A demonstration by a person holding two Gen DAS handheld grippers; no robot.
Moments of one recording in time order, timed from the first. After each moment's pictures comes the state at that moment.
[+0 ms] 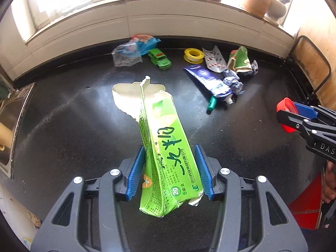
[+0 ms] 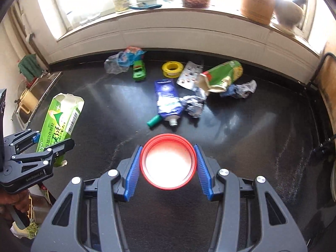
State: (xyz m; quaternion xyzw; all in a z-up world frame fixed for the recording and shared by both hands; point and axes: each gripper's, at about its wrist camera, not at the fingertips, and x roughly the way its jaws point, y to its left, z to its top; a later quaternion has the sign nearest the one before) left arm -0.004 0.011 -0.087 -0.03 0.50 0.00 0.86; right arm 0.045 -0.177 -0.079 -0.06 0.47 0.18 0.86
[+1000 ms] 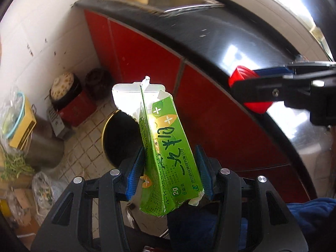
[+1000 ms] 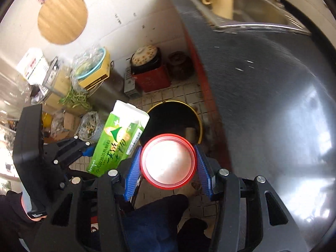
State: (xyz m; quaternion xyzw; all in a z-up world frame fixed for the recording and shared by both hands) left arm -0.353 0.269 -0.187 -0.28 0.48 0.32 0.77; right arm -0.212 0.285 -0.181 -0.33 0.49 0.61 0.53
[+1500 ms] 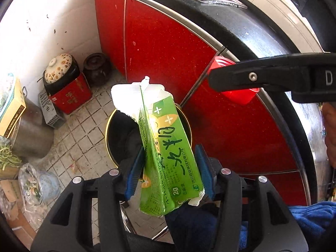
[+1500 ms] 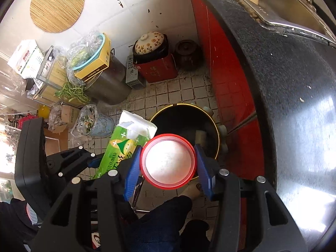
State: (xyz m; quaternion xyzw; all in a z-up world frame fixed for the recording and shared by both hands) left arm -0.388 0.330 -0.238 -0.33 0.47 0.30 0.76; right arm -0.247 0.374 -0.238 -0.37 0.51 0.60 0.50
